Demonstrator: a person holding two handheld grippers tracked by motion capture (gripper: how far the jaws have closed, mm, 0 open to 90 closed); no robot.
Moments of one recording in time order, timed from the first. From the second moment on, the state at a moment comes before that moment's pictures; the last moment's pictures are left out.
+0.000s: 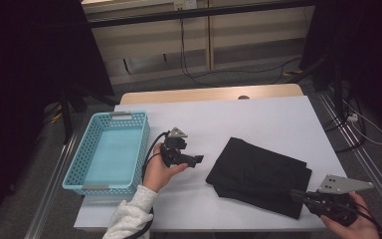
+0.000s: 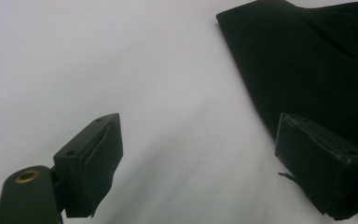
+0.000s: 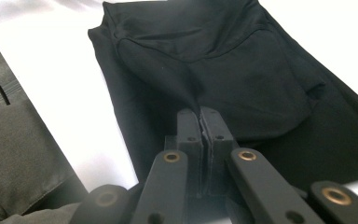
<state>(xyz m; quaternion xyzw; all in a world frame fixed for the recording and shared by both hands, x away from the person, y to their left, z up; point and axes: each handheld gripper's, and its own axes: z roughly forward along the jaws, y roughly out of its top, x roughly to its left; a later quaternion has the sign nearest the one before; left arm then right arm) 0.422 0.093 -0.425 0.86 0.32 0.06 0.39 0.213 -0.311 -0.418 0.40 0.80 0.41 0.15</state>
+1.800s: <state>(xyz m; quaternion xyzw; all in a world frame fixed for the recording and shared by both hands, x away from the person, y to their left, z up) 0.421 0.093 -0.425 0.86 0.33 0.06 0.40 0.318 -0.326 -0.450 0.48 0.79 0.34 0.15</state>
